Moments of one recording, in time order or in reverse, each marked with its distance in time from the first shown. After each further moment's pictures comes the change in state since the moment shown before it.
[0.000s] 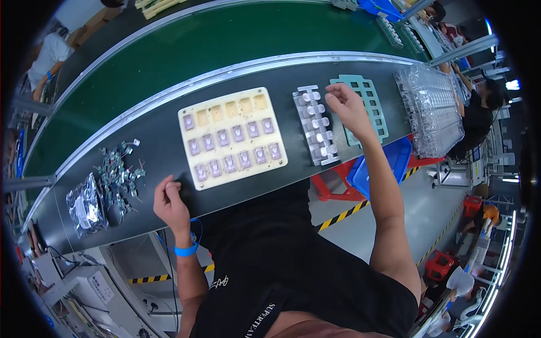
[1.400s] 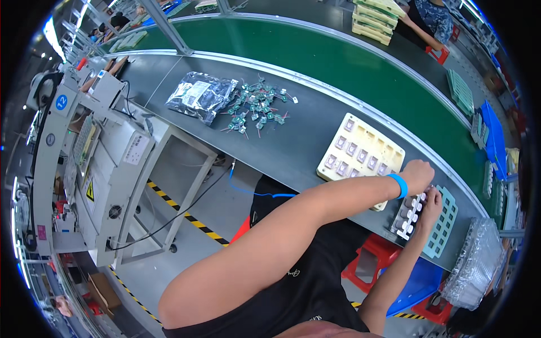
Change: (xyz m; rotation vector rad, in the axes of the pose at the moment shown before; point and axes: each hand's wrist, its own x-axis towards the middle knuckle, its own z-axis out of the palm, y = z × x) left_hand 0.030 0.123 0.294 0.378 -0.612 0.622; right_hand 0.018 0.074 0.022 0.414 0.163 0.045
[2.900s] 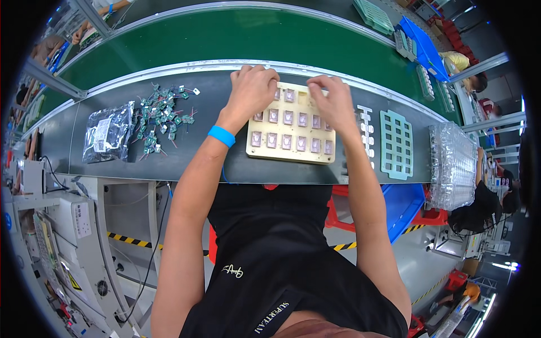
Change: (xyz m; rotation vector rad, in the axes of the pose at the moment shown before) left_hand -0.090 -0.134 -0.156 0.187 0.101 -0.213; right_hand -0.032 -0.109 0.181 -0.778 -0.240 -0.552
